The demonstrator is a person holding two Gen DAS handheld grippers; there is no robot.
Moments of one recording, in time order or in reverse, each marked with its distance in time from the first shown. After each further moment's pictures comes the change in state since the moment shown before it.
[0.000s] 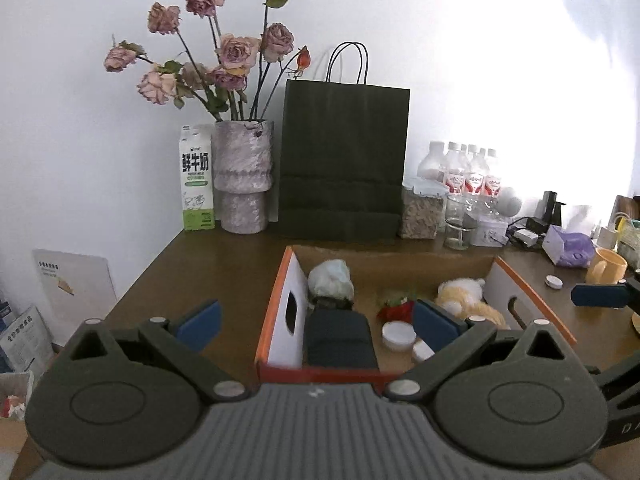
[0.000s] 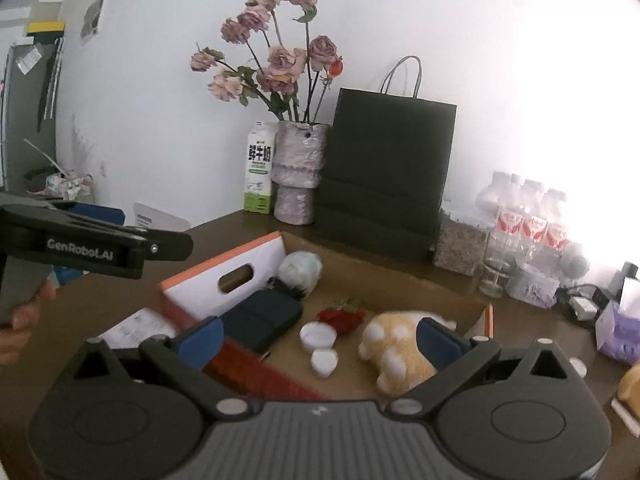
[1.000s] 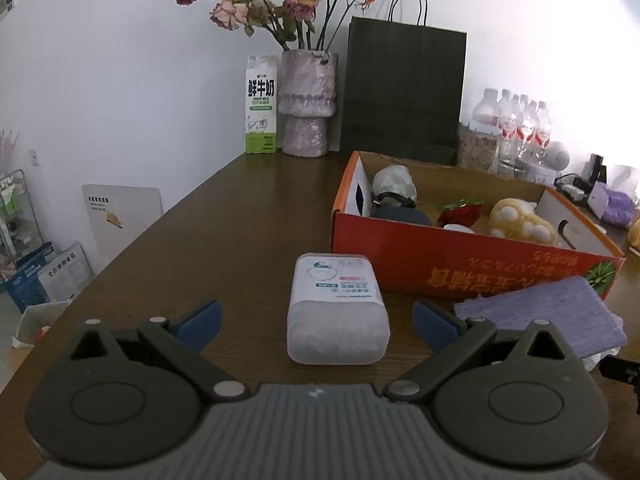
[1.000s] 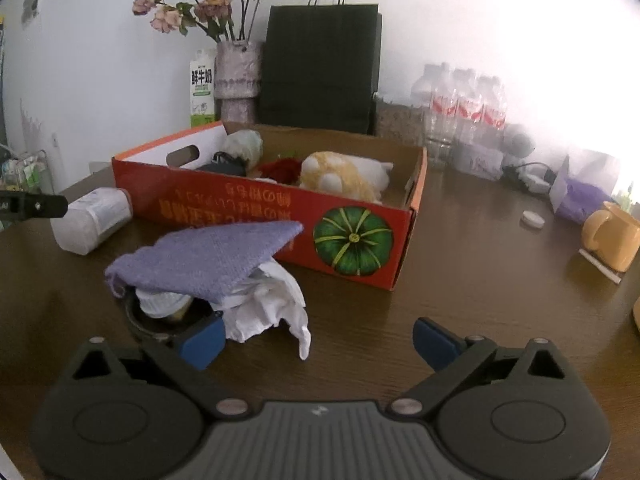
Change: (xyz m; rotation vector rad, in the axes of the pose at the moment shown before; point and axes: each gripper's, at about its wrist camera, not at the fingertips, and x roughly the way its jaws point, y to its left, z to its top) left arm -0.017 0.028 -0.080 -0.060 0.126 0.151; right arm -0.016 -0.023 -0.112 0.126 0.174 -0.116
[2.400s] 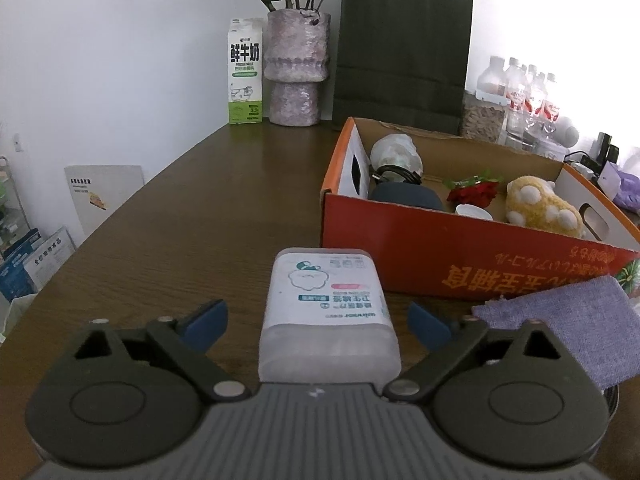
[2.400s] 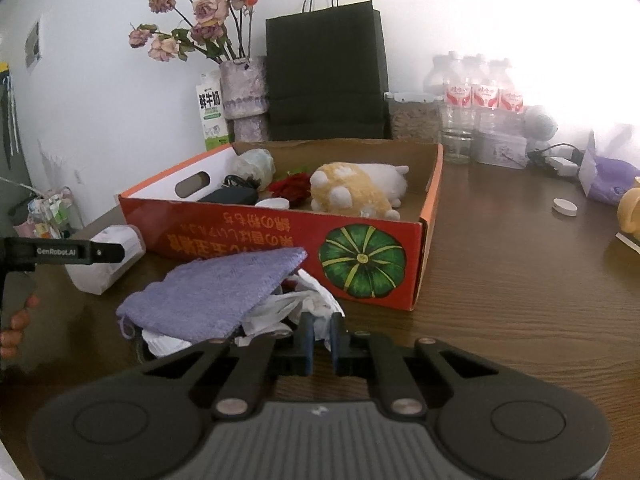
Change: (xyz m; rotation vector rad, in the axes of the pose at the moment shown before) left arm 0.058 -0.005 0.009 0.009 0.090 -0.026; right arm 0.016 -0.020 0.009 0.094 -0.021 0.116
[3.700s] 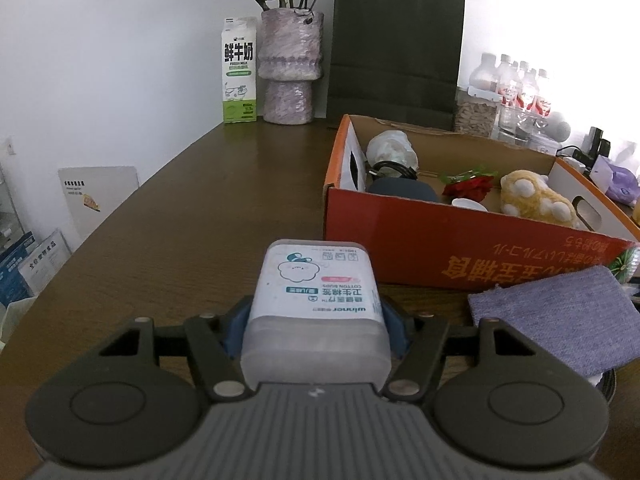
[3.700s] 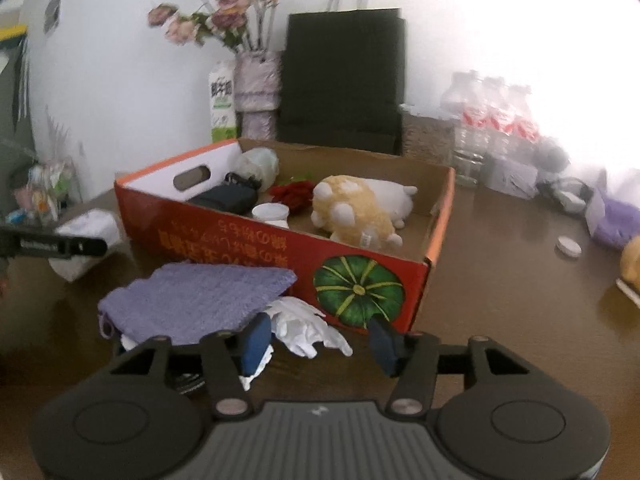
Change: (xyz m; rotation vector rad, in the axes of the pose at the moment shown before) left arm -0.004 0.005 -0.004 0.019 0.002 -0.025; right arm 0.022 0.005 0.020 -0.133 0.013 -0.022
